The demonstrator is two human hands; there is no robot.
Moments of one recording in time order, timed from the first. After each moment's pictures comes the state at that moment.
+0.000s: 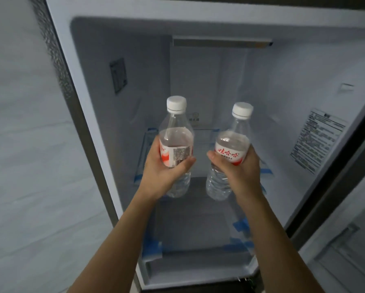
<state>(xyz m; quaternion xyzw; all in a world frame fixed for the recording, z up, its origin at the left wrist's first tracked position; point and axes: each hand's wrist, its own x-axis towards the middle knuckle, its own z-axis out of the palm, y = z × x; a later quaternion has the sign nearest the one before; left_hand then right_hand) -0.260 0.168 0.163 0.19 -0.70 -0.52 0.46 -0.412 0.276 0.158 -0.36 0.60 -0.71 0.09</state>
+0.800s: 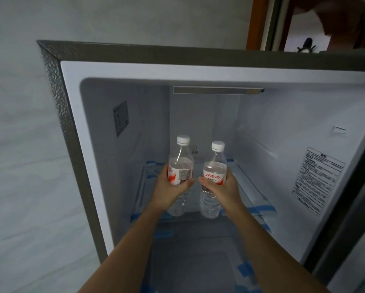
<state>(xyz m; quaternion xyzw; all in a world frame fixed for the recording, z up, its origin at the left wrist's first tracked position) -0.327 0.092 0.147 0.25 -0.72 -0.52 0.40 -0.478 0.190 0.132 -0.35 0.64 -0.67 0.17</state>
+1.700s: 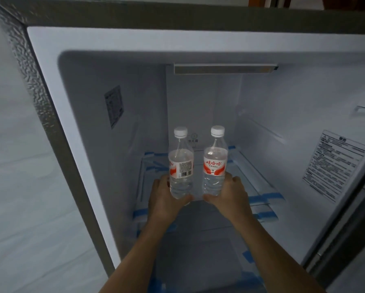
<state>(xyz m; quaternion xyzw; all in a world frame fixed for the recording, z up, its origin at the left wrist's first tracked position) -0.322 0.075 0.081 0.39 -0.79 -0.35 0.33 -0.469 0.191 0.087 -0.38 0.84 -0.39 -0.01</state>
